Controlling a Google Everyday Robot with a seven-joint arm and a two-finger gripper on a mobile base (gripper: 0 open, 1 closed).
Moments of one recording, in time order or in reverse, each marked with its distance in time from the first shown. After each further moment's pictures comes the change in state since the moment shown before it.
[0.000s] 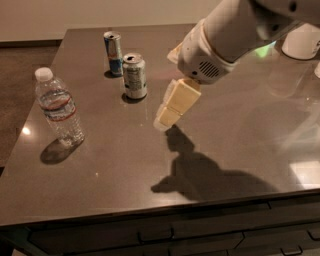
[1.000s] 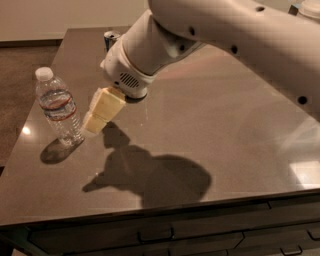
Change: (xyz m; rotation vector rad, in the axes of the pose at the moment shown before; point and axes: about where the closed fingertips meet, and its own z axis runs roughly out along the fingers) arm -0.108 0.028 0.094 -0.110 -0.170 -0.060
